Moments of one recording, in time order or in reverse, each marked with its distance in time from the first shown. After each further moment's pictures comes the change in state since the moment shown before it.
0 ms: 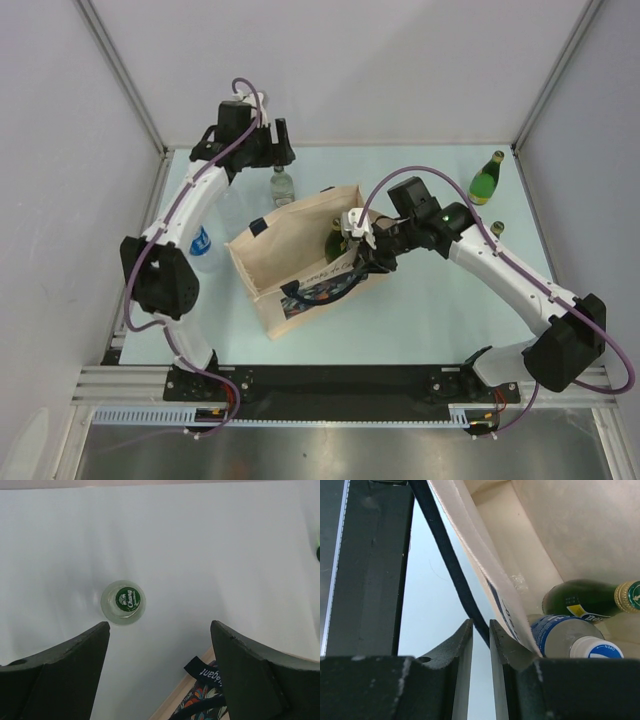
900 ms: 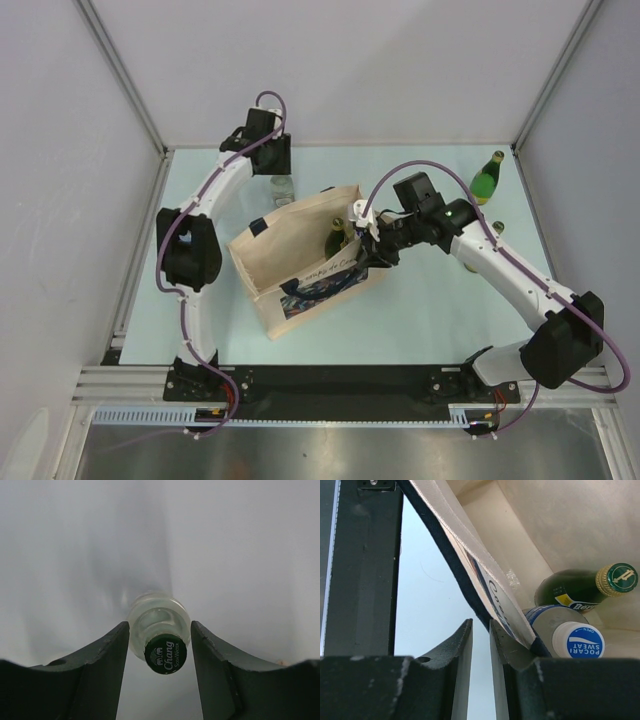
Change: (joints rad) left arm -0.026 0.320 0.204 -0.110 -0.183 0.055; right arm -0.061 0.017 -0.003 0.019 -0.020 0.025
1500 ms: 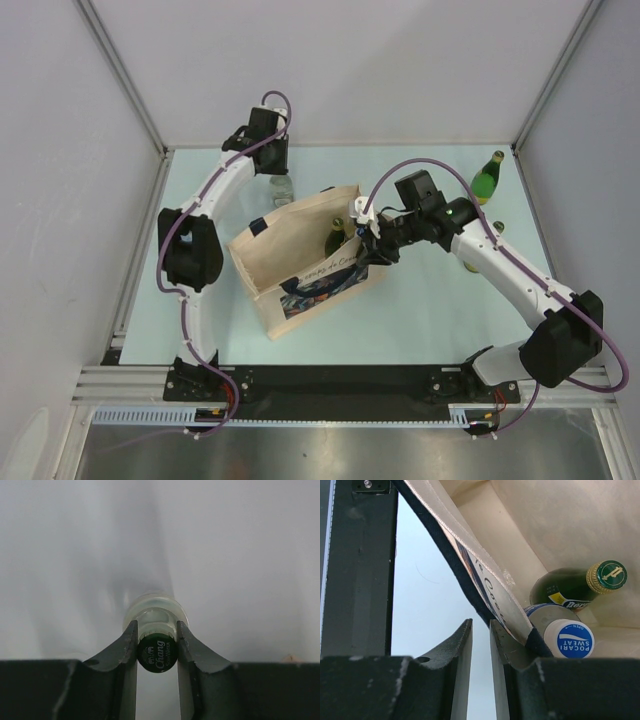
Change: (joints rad) left arm -0.015 0.004 0.019 -0.011 -0.011 0.059; right arm -0.016 0.007 0.005 0.018 0.000 0.009
